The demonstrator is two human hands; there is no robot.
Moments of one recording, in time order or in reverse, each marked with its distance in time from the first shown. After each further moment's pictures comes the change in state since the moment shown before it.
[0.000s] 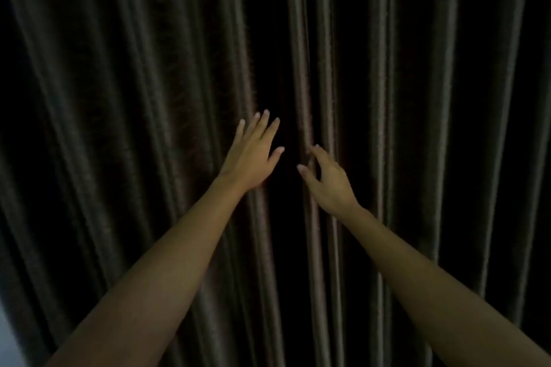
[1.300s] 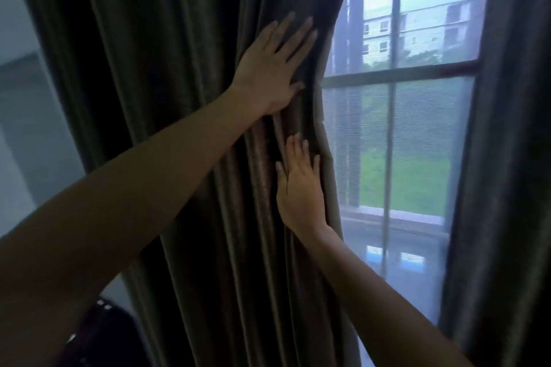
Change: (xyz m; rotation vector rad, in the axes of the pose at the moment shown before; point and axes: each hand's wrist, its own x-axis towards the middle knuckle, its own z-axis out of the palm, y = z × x) left_hand 0.118 -0.167 0.026 0.936 -0.159 -0.124; right_hand 0.115 -0.017 0.252 0.272 -0.123 -0.325
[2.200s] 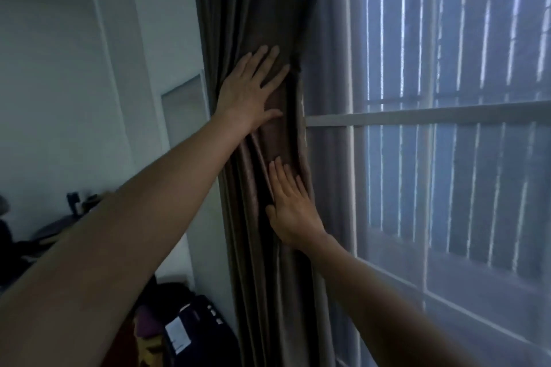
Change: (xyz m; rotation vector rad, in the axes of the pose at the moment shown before) left_hand -0.131 -0.298 0.197 0.360 -0.323 -0.229; right_hand 0.119 -0.157 0.310 0.248 -0.436 -0.431
